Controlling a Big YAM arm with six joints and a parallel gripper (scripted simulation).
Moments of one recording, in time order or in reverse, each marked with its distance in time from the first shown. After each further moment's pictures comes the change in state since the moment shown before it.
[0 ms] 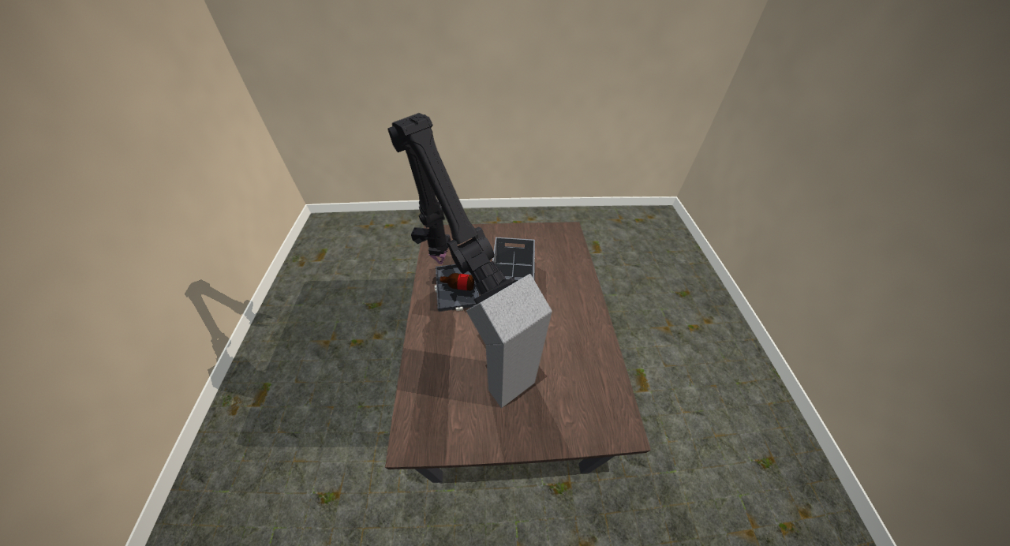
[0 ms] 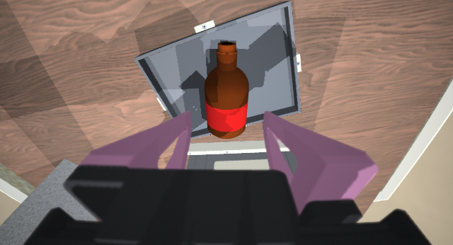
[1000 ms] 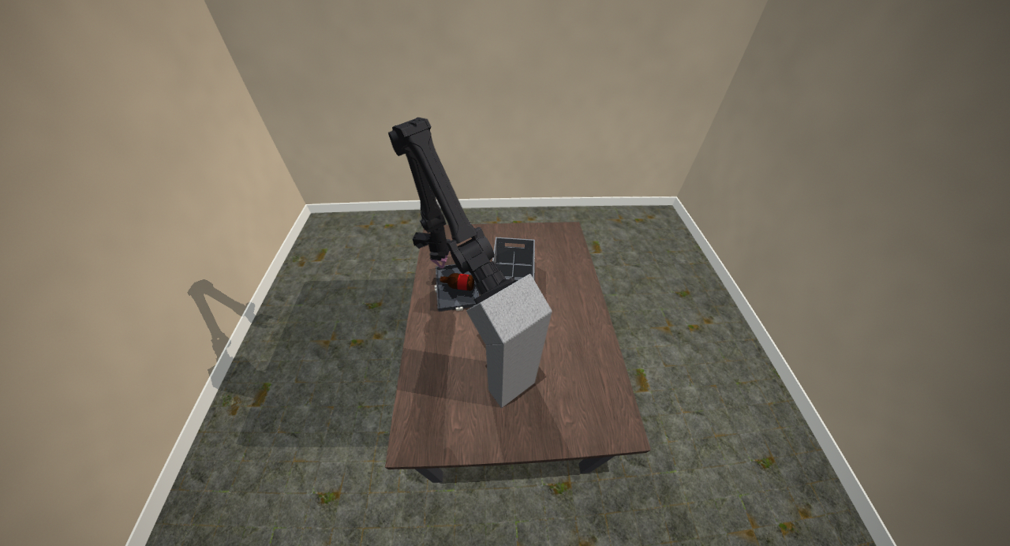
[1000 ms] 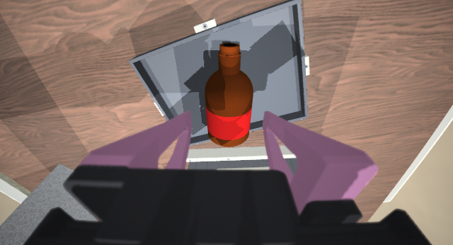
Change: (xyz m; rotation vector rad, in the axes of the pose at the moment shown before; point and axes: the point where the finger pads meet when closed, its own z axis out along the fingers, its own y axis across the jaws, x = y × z) arm 0.003 0.003 0.024 -0.004 0.004 0.000
